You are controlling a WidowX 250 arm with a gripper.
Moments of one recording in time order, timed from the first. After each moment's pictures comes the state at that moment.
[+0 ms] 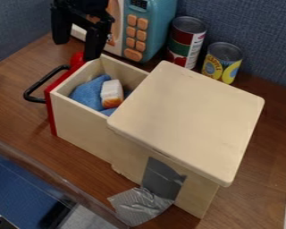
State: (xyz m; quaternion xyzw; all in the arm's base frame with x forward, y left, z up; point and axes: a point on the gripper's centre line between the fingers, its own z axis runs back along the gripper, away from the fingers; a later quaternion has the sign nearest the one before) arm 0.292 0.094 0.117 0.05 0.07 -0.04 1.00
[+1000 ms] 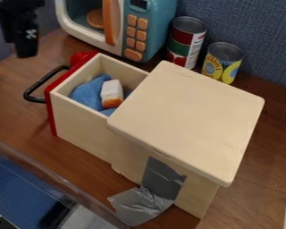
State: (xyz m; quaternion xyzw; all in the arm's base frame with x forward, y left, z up) arm 0.258 0.185 0.107 -0.01 0.01 -0.23 0.97
